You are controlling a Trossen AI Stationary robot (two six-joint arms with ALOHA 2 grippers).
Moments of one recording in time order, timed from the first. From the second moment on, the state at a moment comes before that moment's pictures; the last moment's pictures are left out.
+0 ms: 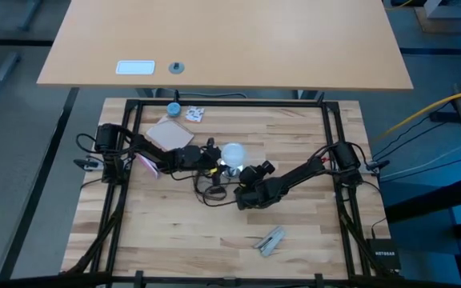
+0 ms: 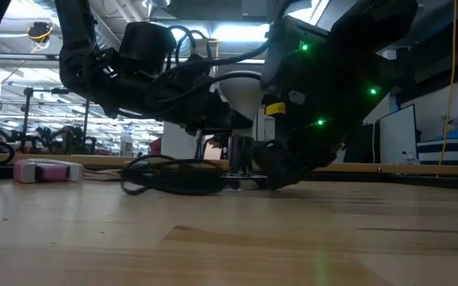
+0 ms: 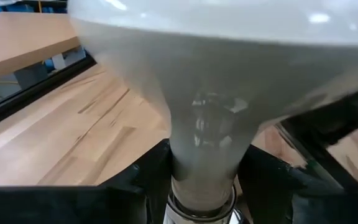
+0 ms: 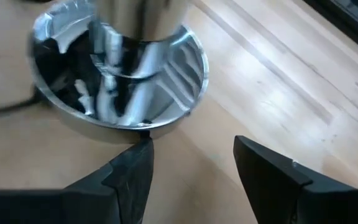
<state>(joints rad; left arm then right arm) 0.05 1.88 0.62 1.04 -0.11 -0.04 0.24 2.05 1.10 -0.38 0.88 0.87</state>
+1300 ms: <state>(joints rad) 0.05 1.89 0.62 1.04 -0.10 -0.05 0.28 2.04 1.10 -0.16 0.67 1.04</state>
